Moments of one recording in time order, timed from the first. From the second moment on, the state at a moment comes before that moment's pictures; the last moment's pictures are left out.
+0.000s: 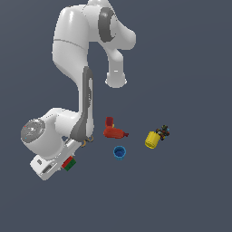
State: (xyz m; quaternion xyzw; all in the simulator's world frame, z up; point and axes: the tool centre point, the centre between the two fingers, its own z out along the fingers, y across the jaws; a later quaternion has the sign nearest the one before) arm 0.123 -0.237 0.033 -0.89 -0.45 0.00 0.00
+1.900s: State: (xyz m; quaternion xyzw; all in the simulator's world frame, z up) arm 0.006 -0.121 0.262 -0.89 -0.45 0.00 0.00
